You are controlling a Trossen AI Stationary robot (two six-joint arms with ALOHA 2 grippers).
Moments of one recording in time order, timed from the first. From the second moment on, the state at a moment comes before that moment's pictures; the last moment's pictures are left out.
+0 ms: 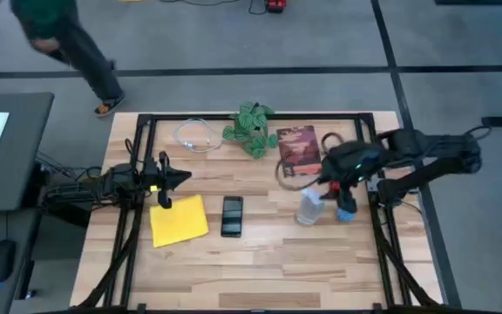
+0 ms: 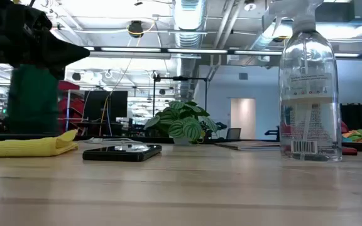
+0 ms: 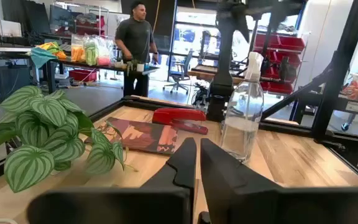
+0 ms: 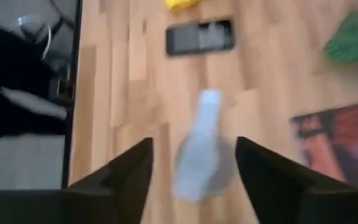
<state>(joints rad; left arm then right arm) 0.10 0.01 0.01 0.03 -0.11 -0.12 0.18 1.26 1.50 -1.23 -0.04 0.36</state>
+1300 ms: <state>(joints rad) 0.10 0.01 0.01 0.03 -0.11 -0.12 0.66 1.93 2.16 -1.48 0.05 1.60</state>
